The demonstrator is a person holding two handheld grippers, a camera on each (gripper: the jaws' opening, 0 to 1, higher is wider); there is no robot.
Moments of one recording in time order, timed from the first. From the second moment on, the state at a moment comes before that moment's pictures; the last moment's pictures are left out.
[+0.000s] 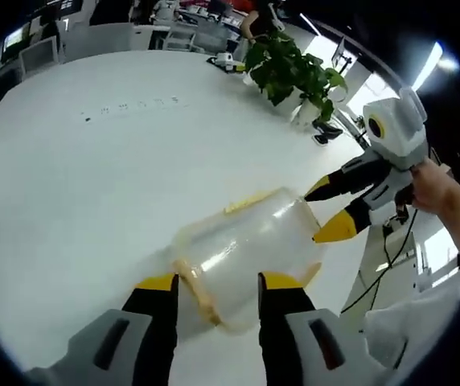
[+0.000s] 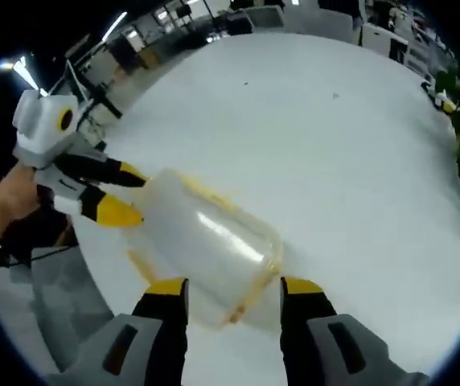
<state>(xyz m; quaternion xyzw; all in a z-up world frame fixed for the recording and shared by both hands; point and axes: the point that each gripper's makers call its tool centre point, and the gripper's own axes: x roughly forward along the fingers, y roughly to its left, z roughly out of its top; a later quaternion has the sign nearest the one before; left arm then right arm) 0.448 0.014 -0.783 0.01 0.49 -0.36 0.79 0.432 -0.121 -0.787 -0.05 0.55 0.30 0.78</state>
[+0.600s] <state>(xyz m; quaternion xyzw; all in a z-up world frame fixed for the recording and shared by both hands) 0.451 0.017 -0.766 0.09 0.47 -0.40 0.78 0.433 -0.122 -0.778 -0.14 0.53 0.38 0.75</state>
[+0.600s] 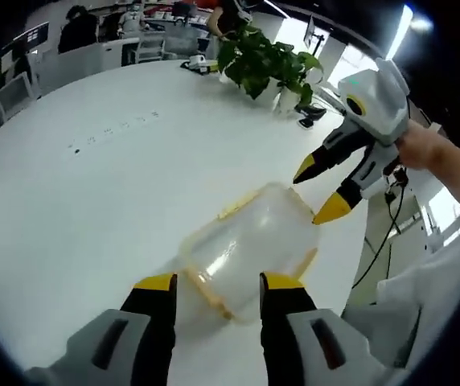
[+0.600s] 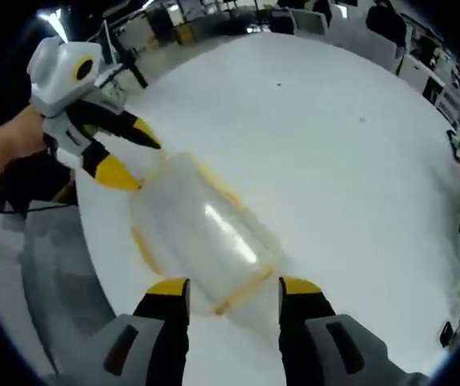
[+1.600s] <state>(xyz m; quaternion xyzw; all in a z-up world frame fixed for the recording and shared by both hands) 0.447 -0.003 -0.753 0.30 0.35 -0.53 0.71 0.433 -0.110 -0.769 -0.28 0.46 0.48 0.69</state>
